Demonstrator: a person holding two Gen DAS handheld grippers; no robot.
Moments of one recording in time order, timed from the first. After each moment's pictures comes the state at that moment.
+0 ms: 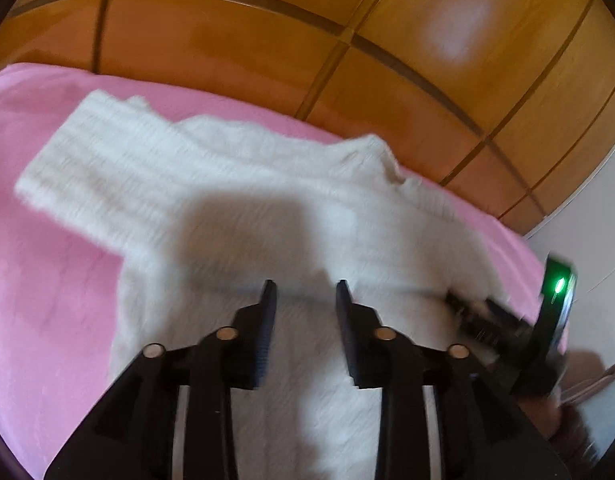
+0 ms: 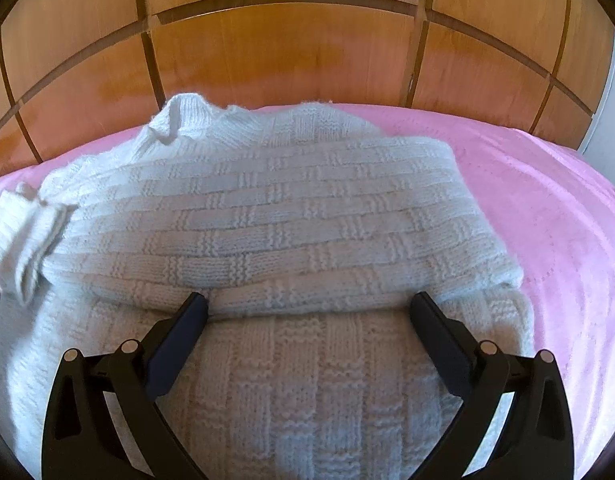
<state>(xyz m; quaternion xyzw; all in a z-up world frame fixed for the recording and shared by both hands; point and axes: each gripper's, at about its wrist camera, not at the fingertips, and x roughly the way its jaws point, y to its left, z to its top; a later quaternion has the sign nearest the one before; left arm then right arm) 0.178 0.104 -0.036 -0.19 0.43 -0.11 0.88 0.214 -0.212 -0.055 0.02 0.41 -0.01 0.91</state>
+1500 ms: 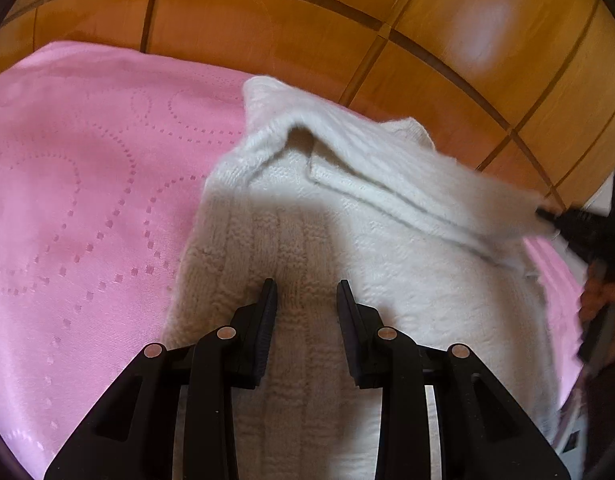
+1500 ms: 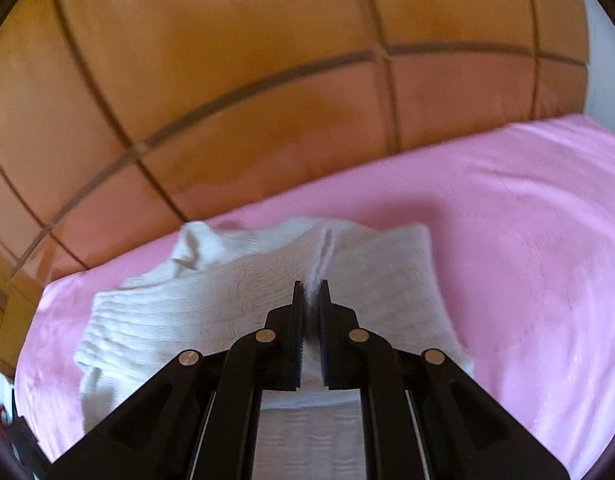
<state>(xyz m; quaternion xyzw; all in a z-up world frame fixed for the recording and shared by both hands) 0.147 0.123 -0.053 -0.20 0.43 -0.07 0.88 0.246 -0.285 0.006 0.17 0.38 0.02 0.91</state>
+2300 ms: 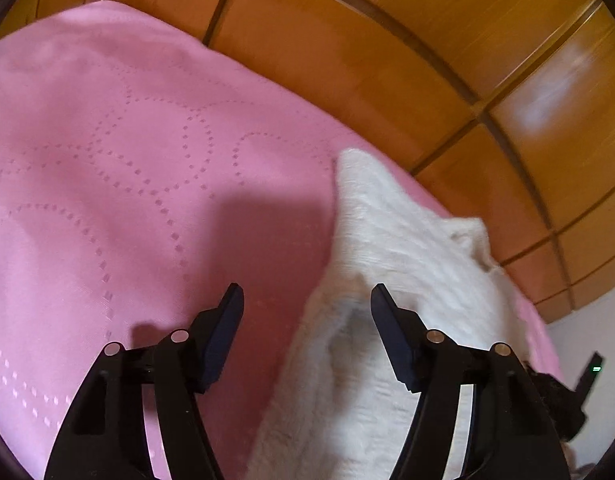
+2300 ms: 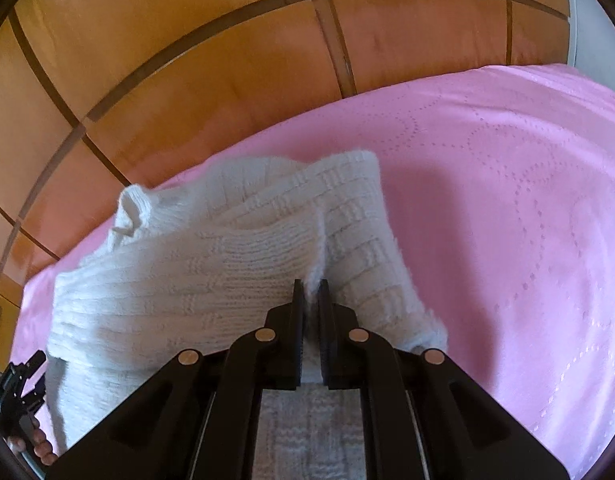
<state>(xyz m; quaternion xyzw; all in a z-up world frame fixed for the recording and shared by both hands) 0.227 0.191 -0.050 -0.30 0.43 0.00 0.85 0.245 -0.305 -0.048 0.19 0.42 0.01 0.89</state>
